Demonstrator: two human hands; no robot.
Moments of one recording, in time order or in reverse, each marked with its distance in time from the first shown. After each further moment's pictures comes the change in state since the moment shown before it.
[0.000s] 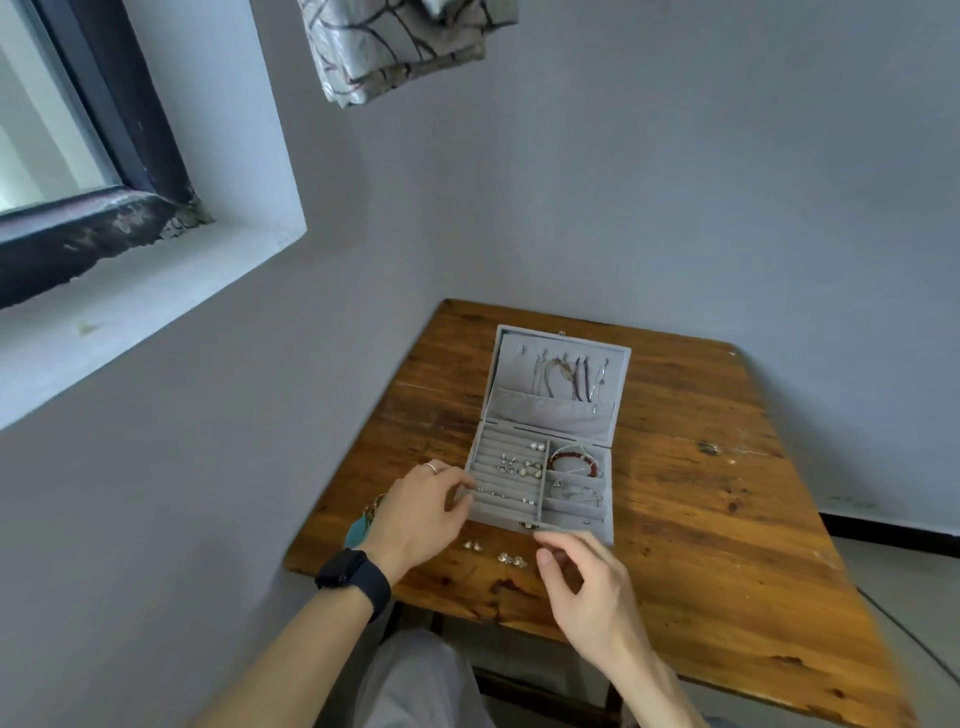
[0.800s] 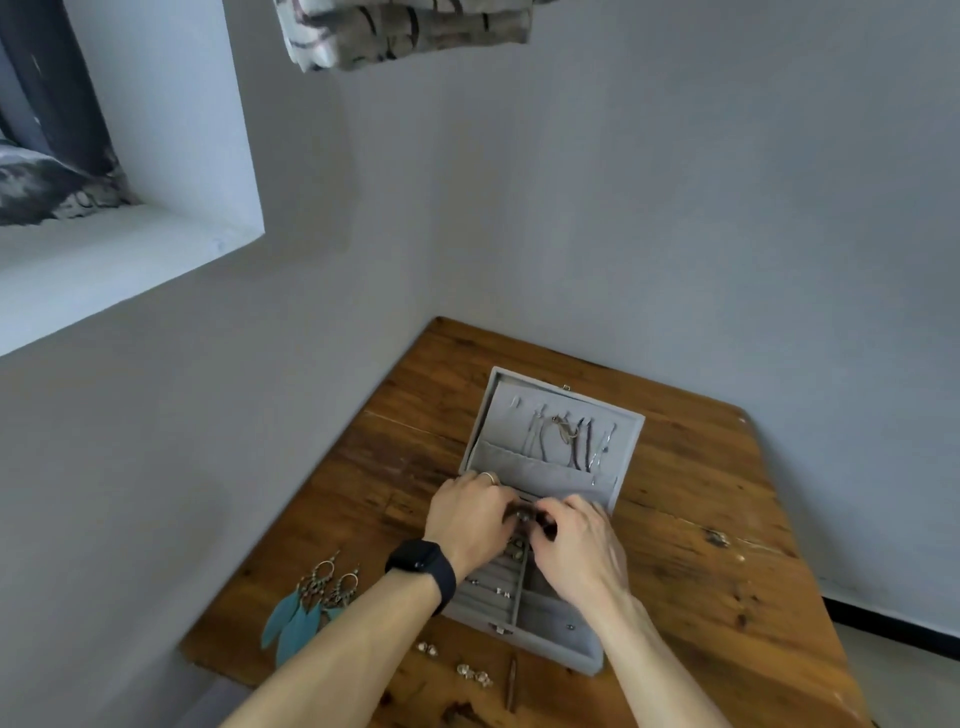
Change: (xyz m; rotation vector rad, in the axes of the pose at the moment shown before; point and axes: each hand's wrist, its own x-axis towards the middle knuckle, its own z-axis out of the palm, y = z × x) left_hand 0.128 0.031 0.061 0.185 0.047 0.066; right_hand 0.166 0.034 -0.002 -0.512 -0.172 0.069
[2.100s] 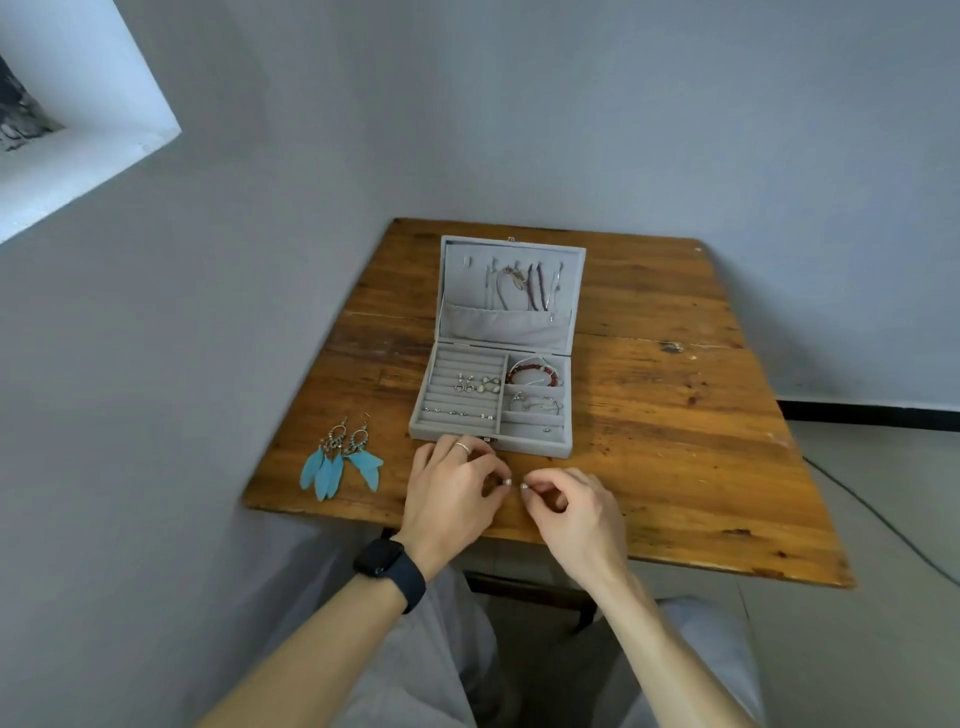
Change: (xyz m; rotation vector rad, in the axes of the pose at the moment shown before) left_hand -0.162 0.039 0.006 0.016 0.032 0.044; right_hand -0.187 0.004 0.031 0.402 0.165 0.135
